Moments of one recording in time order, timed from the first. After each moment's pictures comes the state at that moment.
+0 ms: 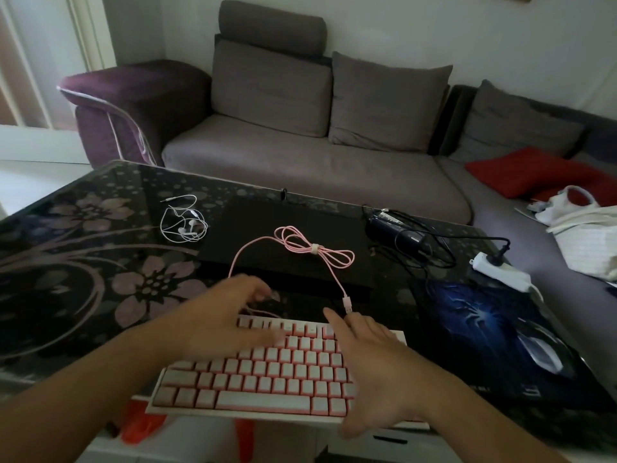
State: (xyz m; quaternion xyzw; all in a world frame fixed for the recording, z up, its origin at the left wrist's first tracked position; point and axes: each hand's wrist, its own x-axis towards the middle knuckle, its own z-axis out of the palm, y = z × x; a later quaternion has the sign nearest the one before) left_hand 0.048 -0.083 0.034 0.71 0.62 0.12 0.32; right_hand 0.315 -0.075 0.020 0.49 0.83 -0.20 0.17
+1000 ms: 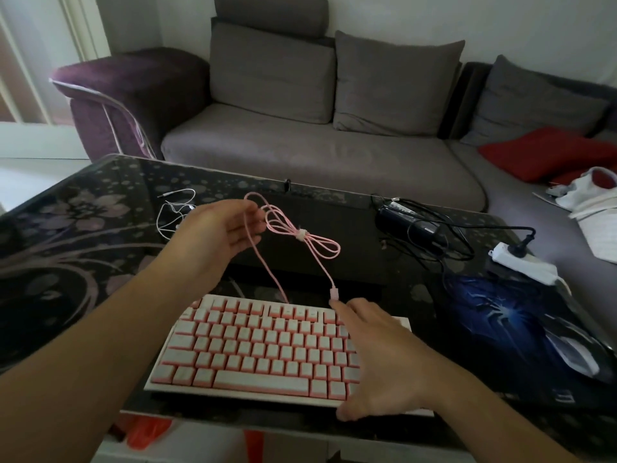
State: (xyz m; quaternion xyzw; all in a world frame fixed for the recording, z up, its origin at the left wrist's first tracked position) left_hand 0.046 0.003 0.053 0.30 0.51 0.59 0.54; right_hand 0.312 -0.050 0.010 0.51 0.83 -0.20 0.10
